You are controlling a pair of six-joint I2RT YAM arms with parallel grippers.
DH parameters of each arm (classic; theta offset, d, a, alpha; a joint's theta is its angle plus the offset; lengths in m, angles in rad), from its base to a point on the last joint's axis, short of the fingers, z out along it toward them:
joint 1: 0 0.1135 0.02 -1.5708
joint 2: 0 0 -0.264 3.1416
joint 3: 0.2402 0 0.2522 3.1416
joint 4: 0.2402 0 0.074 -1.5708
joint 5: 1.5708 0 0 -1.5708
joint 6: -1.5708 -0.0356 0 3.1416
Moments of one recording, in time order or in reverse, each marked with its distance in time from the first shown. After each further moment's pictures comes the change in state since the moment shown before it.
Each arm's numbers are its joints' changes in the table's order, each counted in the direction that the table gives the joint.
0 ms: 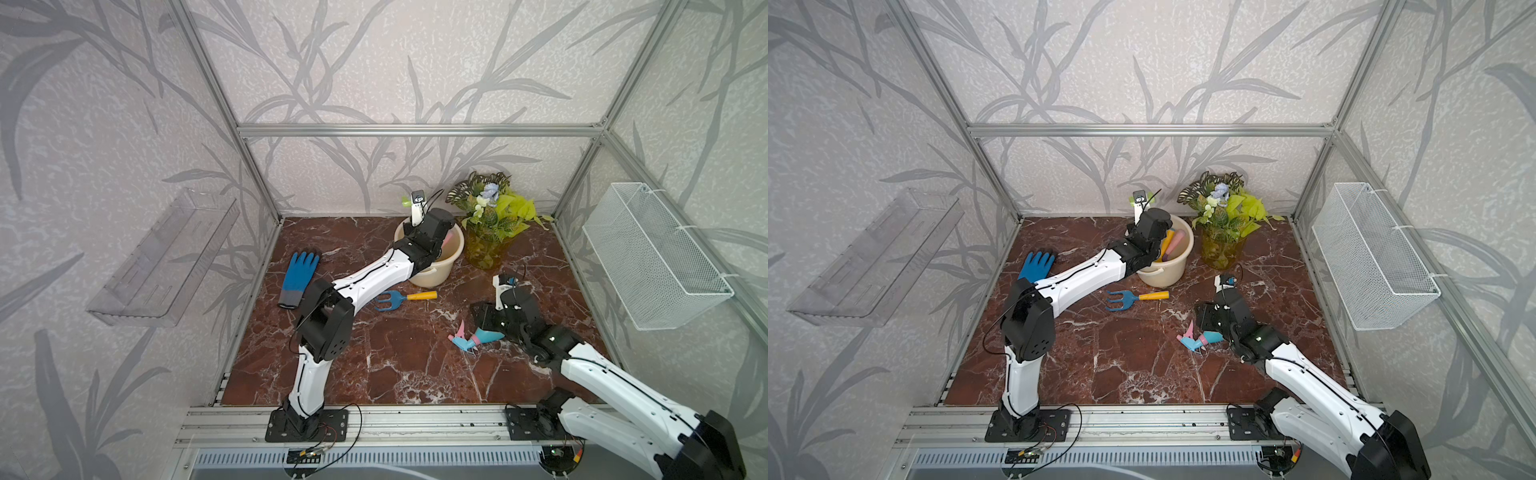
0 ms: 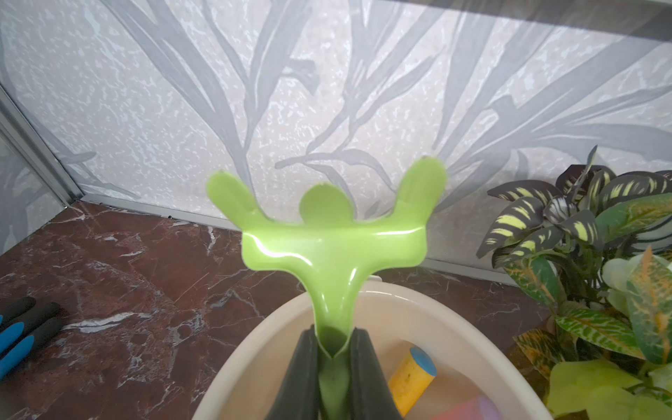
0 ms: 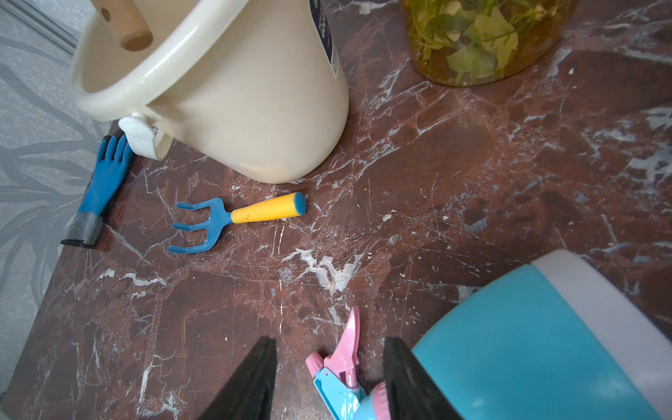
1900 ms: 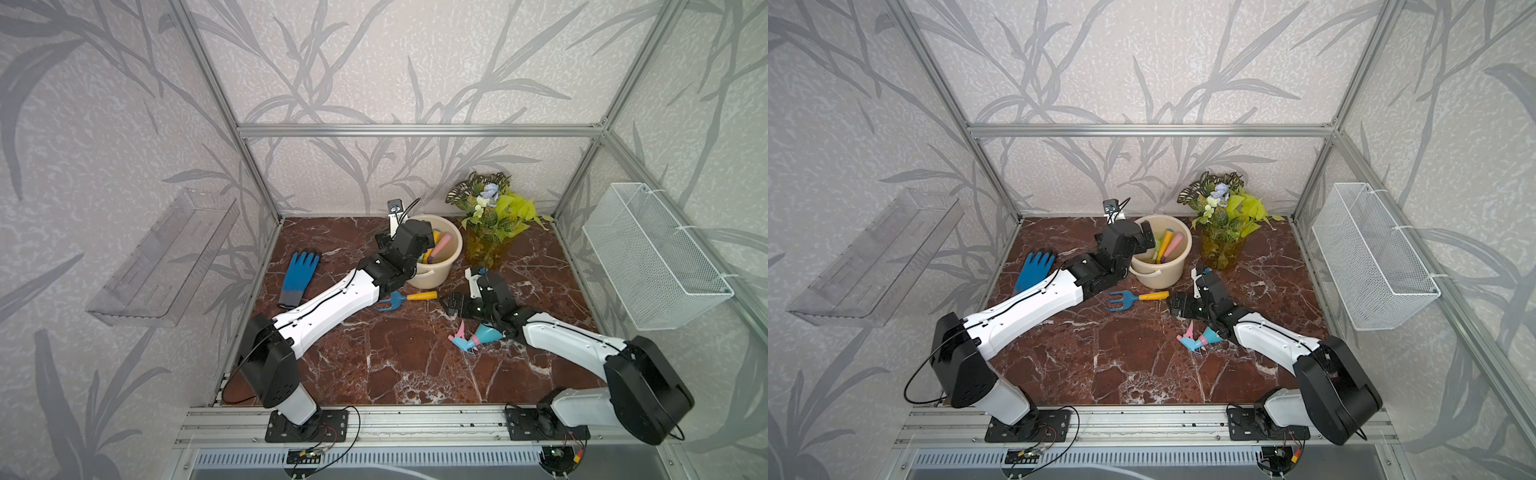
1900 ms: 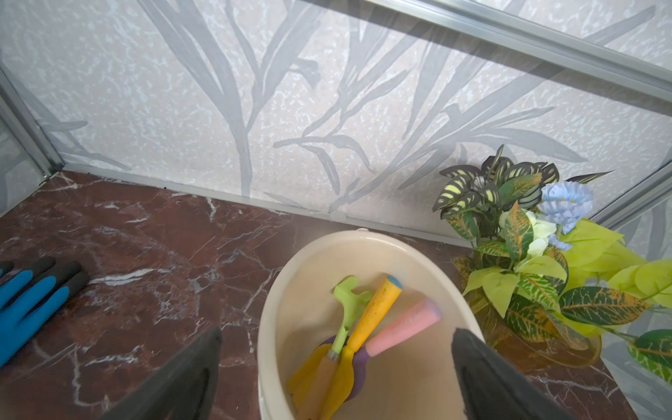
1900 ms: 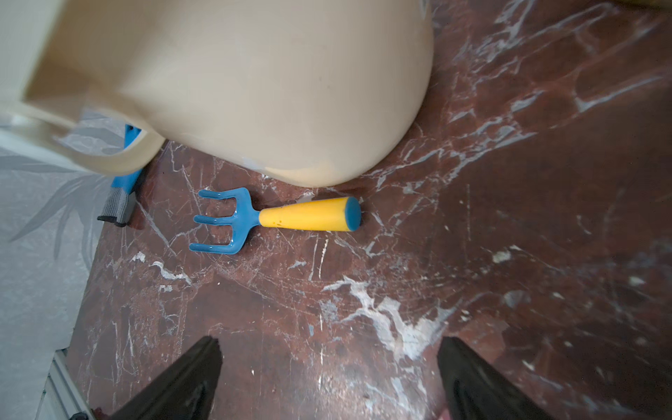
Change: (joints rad) left arm -0.032 -0.459 -0.361 0.129 0.138 0.132; right arm -0.046 0.468 0.056 -0.404 -0.275 -0.001
